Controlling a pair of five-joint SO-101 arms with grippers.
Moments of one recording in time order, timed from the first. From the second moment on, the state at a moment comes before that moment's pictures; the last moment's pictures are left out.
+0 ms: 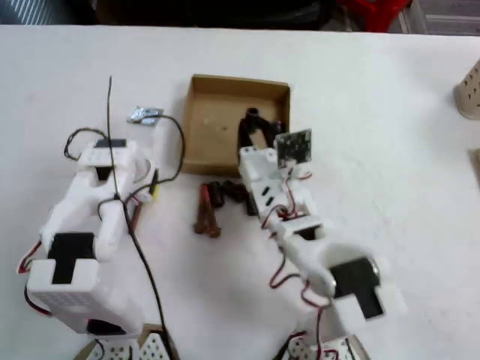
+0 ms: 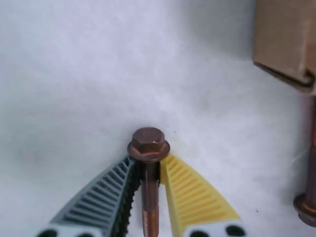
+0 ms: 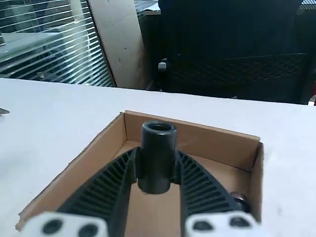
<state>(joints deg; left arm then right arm) -8.1 10.2 27.2 55.7 -4.9 -19.9 2.5 62.1 -49.4 -3.1</state>
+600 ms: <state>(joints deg) -8.1 10.2 27.2 55.7 -4.9 -28.3 10.2 80.5 -78.1 -3.1</state>
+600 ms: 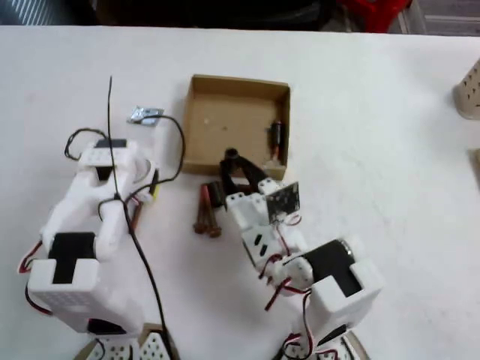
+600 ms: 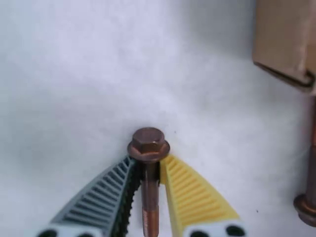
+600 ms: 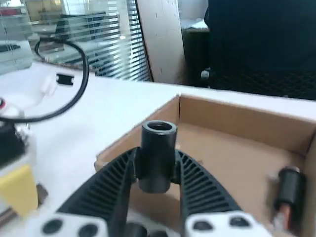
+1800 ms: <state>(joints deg) -7.2 4.3 25.1 55.6 -4.9 -34.0 6.1 95.9 -83.3 -5.1</state>
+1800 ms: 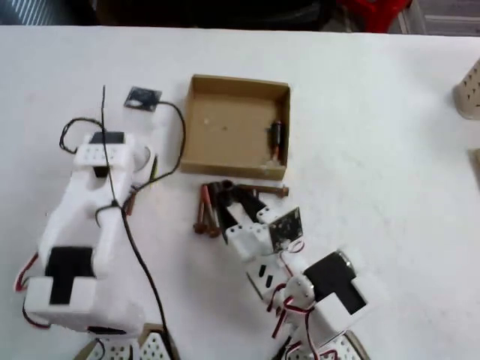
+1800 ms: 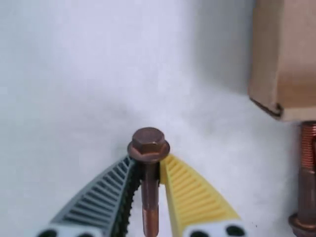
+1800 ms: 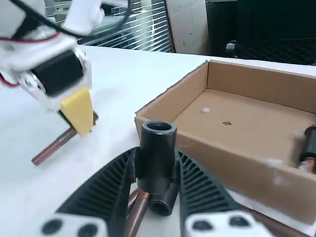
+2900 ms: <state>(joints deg) 18.0 -45.4 74.0 -21.6 -4.9 -34.0 6.1 95.9 -83.3 -5.1</state>
